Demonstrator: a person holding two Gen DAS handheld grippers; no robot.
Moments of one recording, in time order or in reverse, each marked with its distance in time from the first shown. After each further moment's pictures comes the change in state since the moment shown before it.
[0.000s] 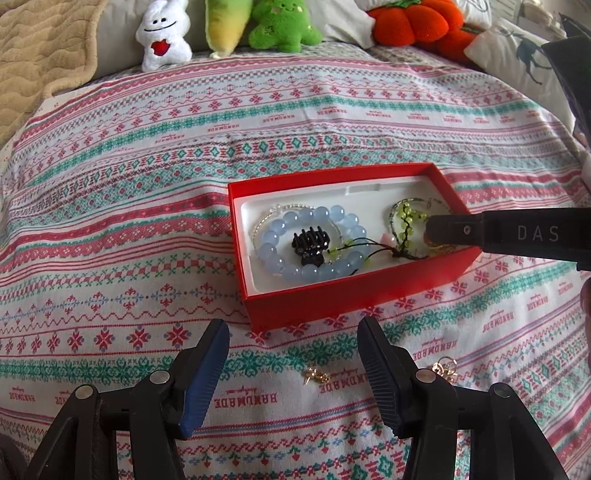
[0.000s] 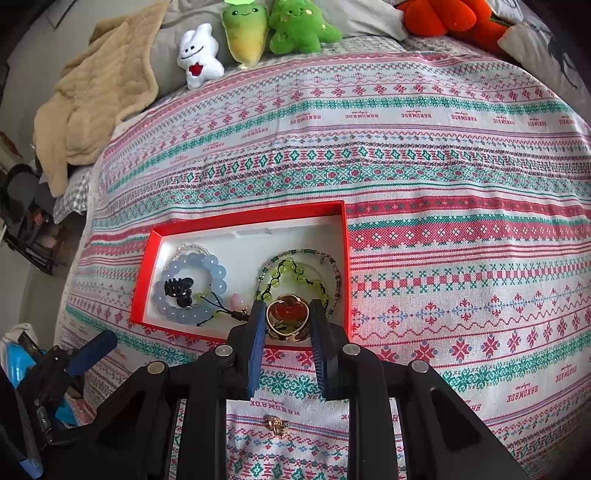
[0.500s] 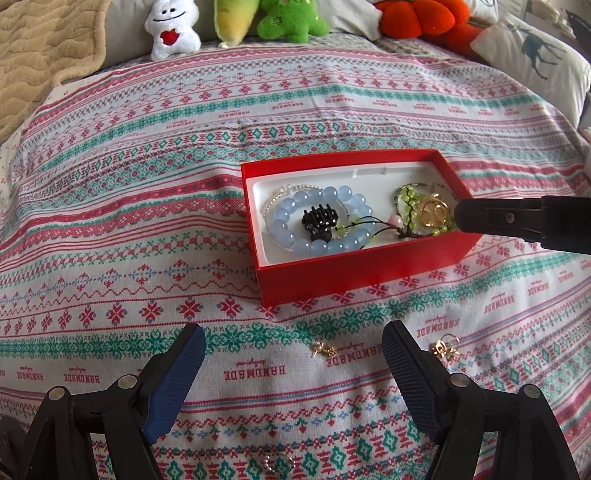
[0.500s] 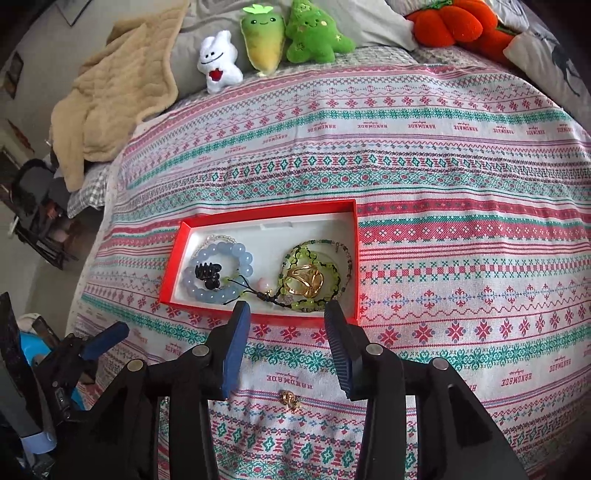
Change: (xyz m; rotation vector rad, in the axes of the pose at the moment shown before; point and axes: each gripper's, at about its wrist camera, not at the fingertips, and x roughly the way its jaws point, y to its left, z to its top) left arm -0.010 0.002 -0.010 -0.006 0.031 0.015; right arm -0.032 0.008 -0.014 -0.030 -0.019 0.045
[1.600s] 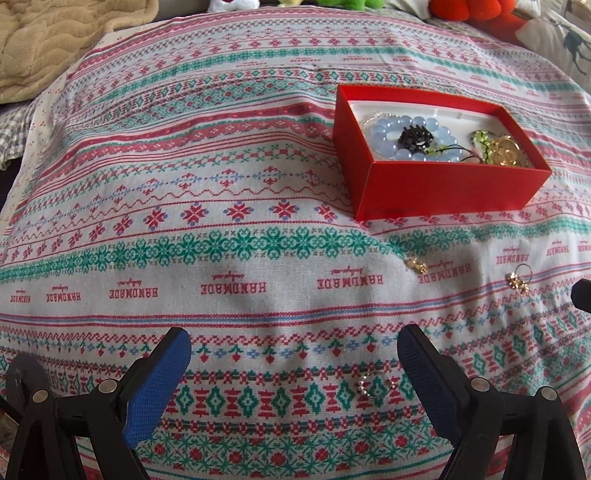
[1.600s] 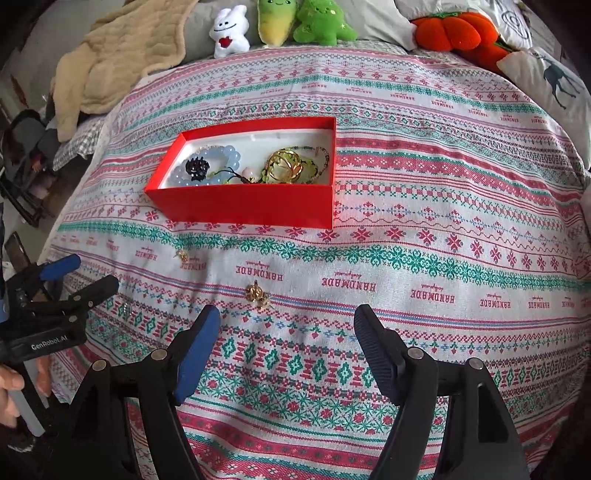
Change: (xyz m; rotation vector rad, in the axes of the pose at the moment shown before) left arm 0.006 0.051 -0.050 -0.071 0.075 0.093; right arm -0.011 0.003 -0.089 -0.118 0.041 -0.133
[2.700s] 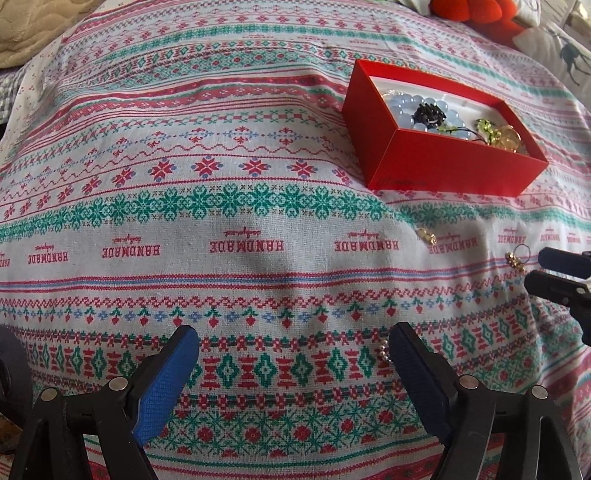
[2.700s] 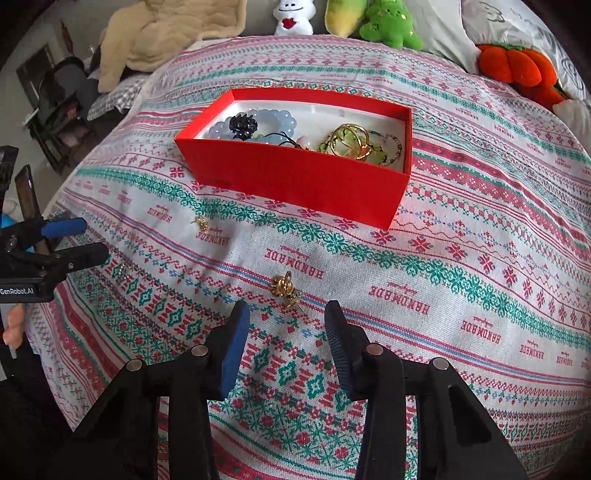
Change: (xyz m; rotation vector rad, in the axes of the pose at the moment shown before) left arm 0.011 0.026 -0.011 -0.040 0.047 -0.111; right arm 0.037 0.020 -0.002 -0.214 0.005 0.079
